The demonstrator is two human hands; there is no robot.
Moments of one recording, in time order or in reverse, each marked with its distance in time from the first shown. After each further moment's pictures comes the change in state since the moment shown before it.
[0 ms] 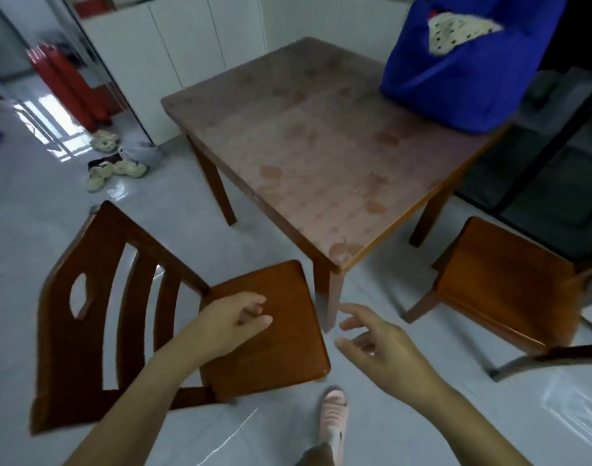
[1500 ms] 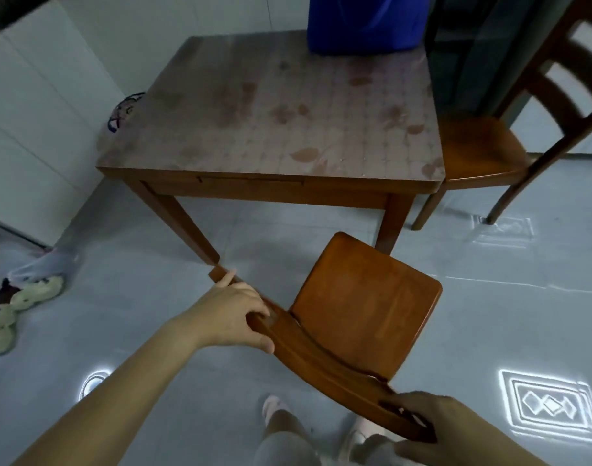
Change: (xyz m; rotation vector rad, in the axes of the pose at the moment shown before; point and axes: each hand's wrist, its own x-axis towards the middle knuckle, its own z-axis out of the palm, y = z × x) left_hand 0.131 -0.289 -0.290 0.872 -0.509 0.822; right_hand 0.084 -0.270 0.361 0.114 0.059 0.531
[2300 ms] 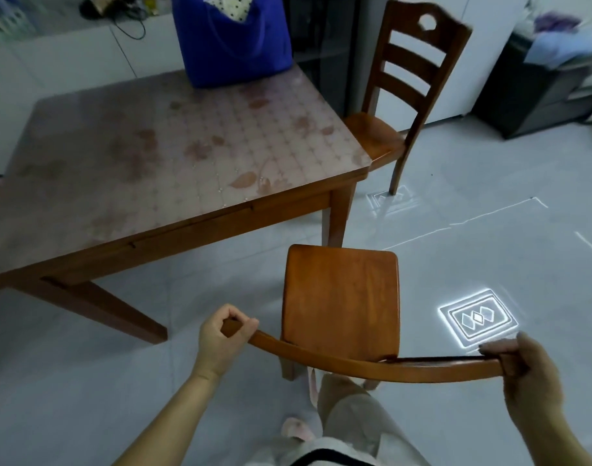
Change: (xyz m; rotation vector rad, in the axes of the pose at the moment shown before) left_hand 0.054 -0.097 0.050 -1.087 0.545 0.124; right_hand 0.019 -0.010 0.095 1.423 1.551 0.159
